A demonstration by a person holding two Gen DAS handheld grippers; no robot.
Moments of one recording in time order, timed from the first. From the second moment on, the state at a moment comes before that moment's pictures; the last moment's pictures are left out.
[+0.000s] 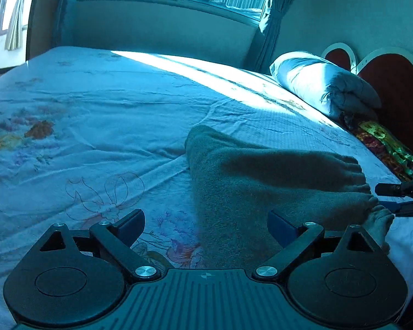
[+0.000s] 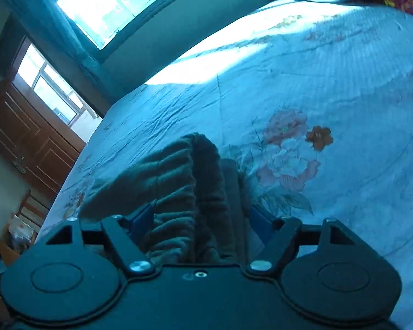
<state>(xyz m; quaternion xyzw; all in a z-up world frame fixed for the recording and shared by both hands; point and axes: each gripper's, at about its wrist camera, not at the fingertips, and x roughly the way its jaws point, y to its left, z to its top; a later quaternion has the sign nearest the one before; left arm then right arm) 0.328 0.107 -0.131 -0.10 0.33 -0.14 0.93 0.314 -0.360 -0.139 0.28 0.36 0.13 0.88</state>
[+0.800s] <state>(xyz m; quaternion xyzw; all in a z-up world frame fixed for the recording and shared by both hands) 0.383 0.116 -0.209 -0.37 0.39 -0.27 0.79 0.331 -0.365 -0.170 0.39 0.36 0.25 0.81</state>
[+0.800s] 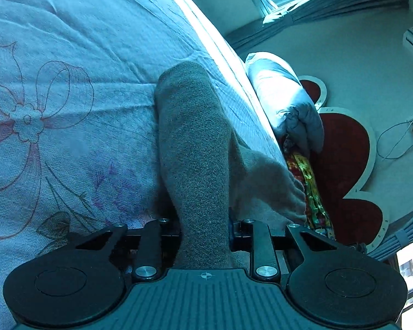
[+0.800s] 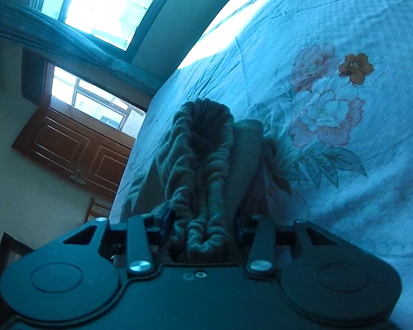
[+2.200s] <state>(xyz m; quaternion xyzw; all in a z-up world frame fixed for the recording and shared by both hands) 0.251 0.094 -0.059 -0.04 0.26 -0.04 0.96 0.231 -0.275 -0.021 0.09 0.23 0.14 0.96</state>
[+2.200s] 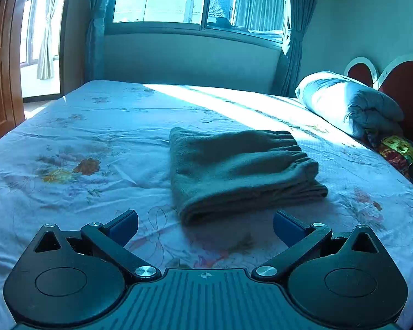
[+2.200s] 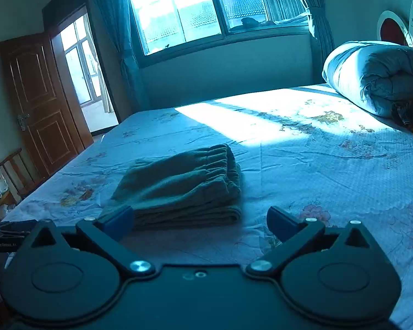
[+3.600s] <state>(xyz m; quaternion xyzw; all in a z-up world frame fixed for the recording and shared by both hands) 0.011 0.017 0.023 -0.04 0.19 -0.05 0.98 0.034 -0.240 0.033 0.00 0.20 0.15 0.97</state>
